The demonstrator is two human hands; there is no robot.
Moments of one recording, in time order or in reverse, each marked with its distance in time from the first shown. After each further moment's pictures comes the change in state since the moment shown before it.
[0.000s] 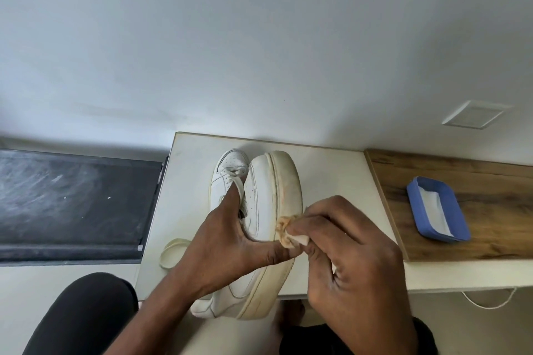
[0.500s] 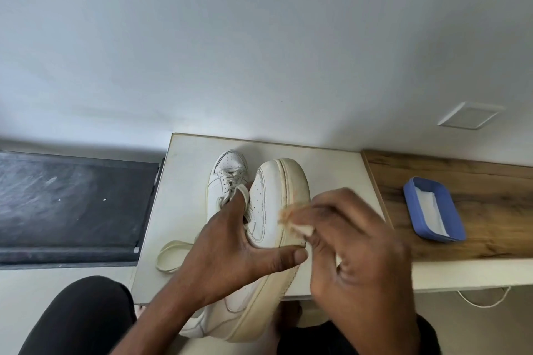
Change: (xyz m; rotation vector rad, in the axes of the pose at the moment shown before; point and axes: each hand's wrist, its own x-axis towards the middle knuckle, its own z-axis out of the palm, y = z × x) left_hand -0.003 0.002 0.004 0.116 0.008 -0.034; right_hand 0.007 -0.001 -0.003 -0.015 0.082 -0.016
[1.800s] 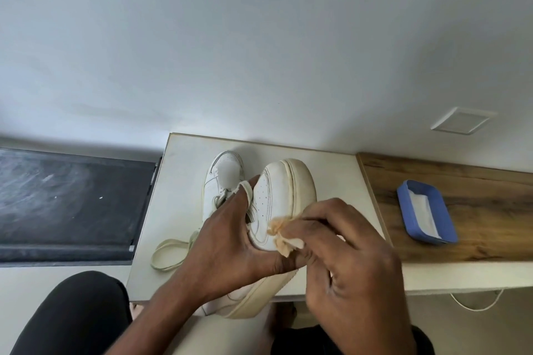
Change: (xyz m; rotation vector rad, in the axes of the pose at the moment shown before) left_hand 0.000 0.006 0.009 0.027 0.056 0.160; right_hand -0.007 -0.004 -0.010 0.003 -0.058 -0.009
